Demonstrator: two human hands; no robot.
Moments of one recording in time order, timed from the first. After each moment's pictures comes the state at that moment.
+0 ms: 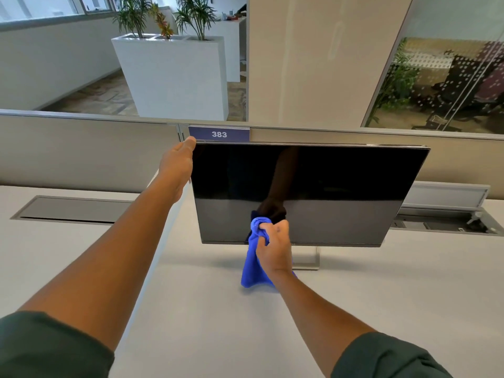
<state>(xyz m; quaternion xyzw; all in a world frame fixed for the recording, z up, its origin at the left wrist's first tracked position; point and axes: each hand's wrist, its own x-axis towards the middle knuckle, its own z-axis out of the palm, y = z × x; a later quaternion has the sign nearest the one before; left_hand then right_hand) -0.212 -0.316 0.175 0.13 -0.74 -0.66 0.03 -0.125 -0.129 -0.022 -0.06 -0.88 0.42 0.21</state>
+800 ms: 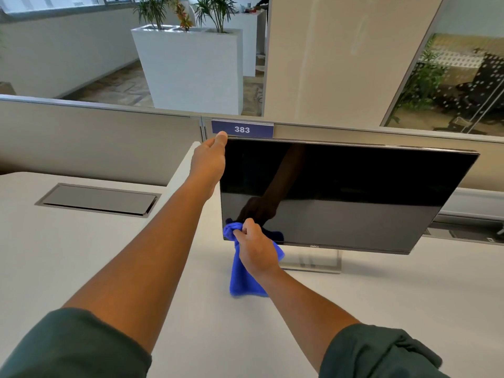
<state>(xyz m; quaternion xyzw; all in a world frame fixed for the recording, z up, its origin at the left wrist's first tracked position) -0.216 -0.317 0.169 0.11 -0.76 -0.64 0.04 -0.147 -0.212 -0.027 0.08 -0.95 0.28 0.10</state>
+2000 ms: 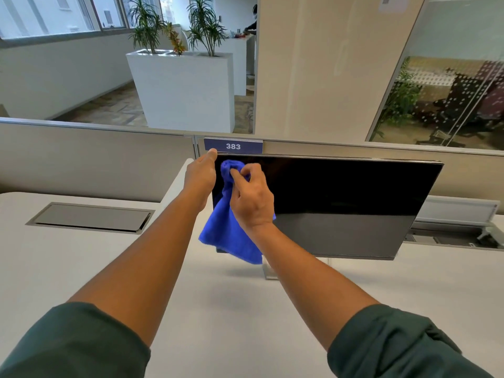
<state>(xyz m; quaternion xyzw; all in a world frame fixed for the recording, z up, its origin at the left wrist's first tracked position) -0.217 -0.319 0.175 0.15 -0.72 -0.68 0.04 -0.178 -0.215 0.121 0.08 -0.87 0.30 0.38</state>
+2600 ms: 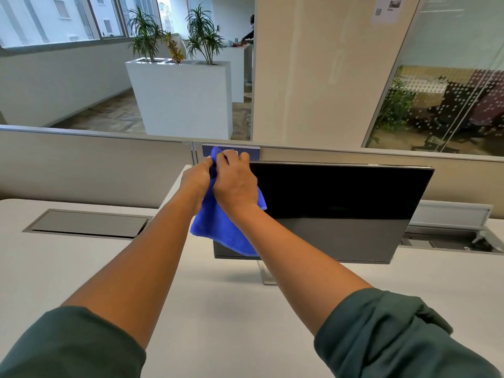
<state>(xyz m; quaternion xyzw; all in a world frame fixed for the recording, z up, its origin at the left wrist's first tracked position) -0.209 -0.325 0.184 0.16 -0.70 -0.70 -0.03 -0.197 -0.238 0.167 0.08 -0.92 0.19 0.33</state>
